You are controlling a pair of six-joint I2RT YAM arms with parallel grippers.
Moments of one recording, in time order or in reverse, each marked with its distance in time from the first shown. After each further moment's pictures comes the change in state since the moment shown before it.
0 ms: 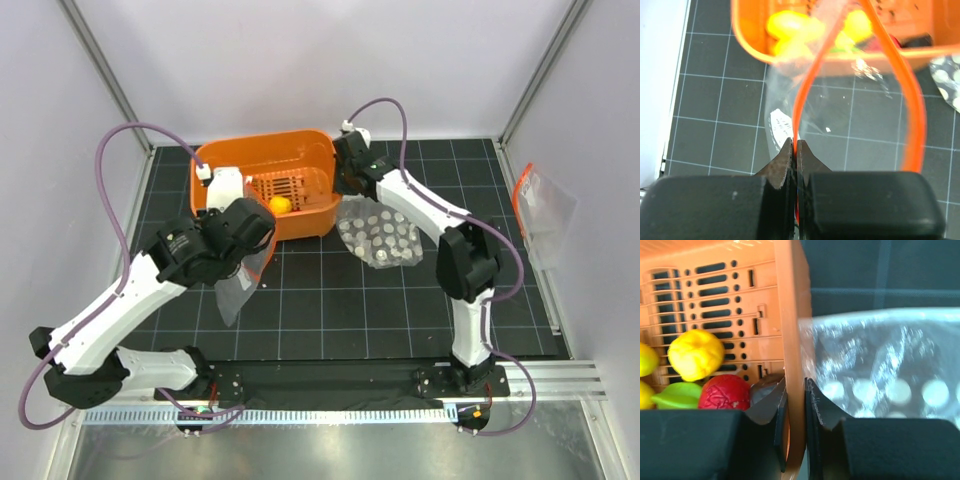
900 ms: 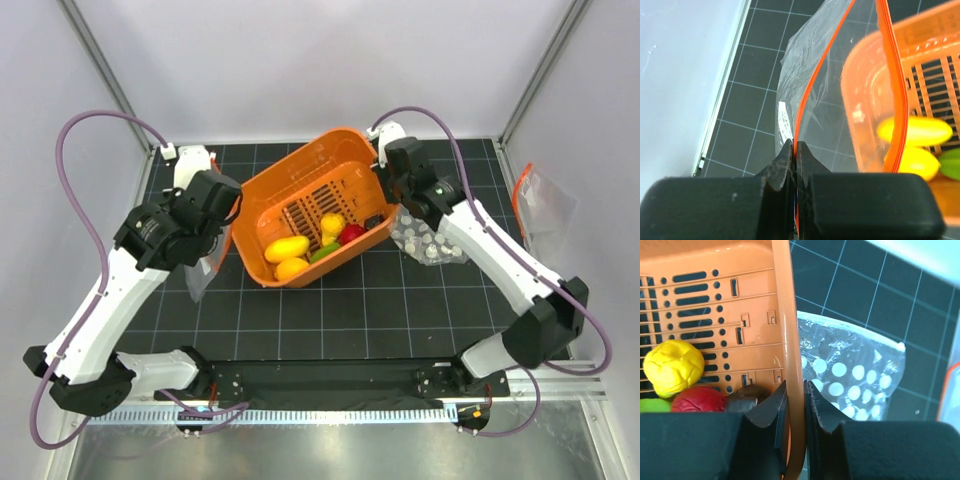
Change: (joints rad) left arm 0.234 0.000 0.106 -0.003 -0.007 0.182; right arm -0.037 -0.554 -0.342 -0.076 0.137 -0.551
